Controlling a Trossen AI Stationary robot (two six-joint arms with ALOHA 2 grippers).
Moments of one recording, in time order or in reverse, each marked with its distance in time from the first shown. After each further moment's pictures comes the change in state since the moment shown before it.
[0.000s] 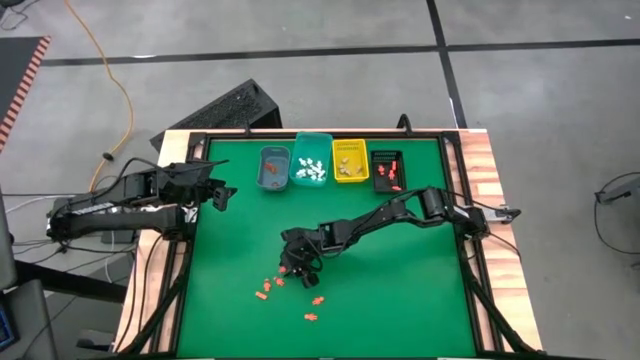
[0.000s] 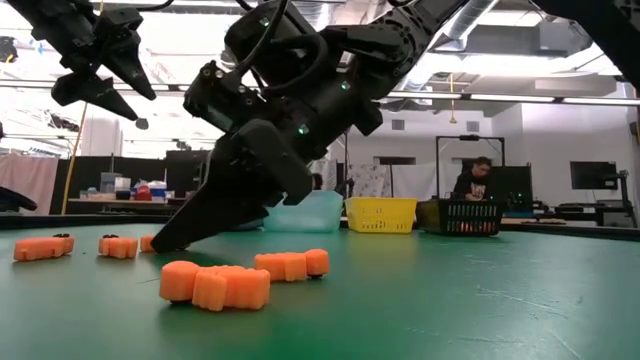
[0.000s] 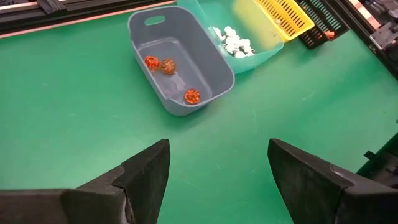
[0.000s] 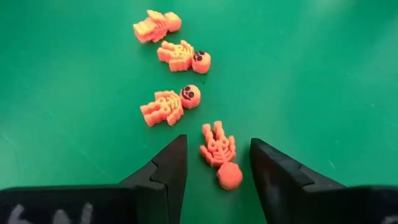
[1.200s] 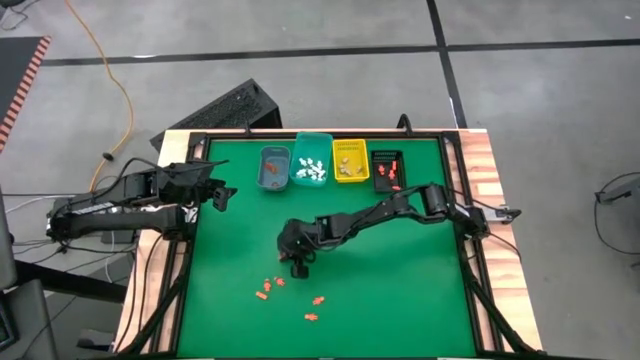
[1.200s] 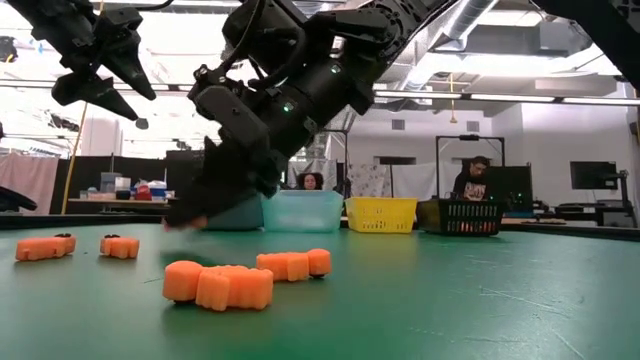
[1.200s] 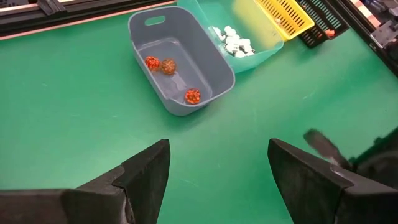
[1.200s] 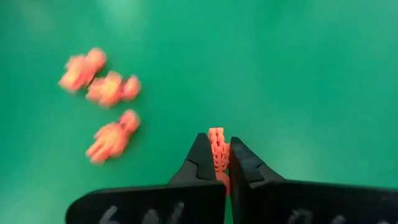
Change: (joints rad) left arm 0.000 0.000 0.000 0.000 0.000 0.009; right arm -0.029 -0.029 0.061 -0.124 0.105 0.334
